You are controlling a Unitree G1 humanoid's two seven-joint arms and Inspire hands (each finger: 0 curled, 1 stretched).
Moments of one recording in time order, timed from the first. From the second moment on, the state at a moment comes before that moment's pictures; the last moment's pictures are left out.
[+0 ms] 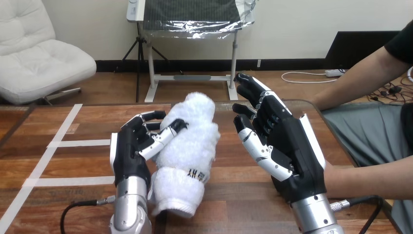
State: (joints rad) left arm -0.33 -0.02 0.07 0.71 -0.19 -0.36 0.11; right arm 0.09 -0.01 0.12 0.00 0.07 -0.47 0.20
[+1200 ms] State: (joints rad) left arm -0.27 -0.07 0.22 0.42 -0.66 0.01 -0.19; right arm 0.09 0.00 0.11 0.00 0.07 -0.47 0.18
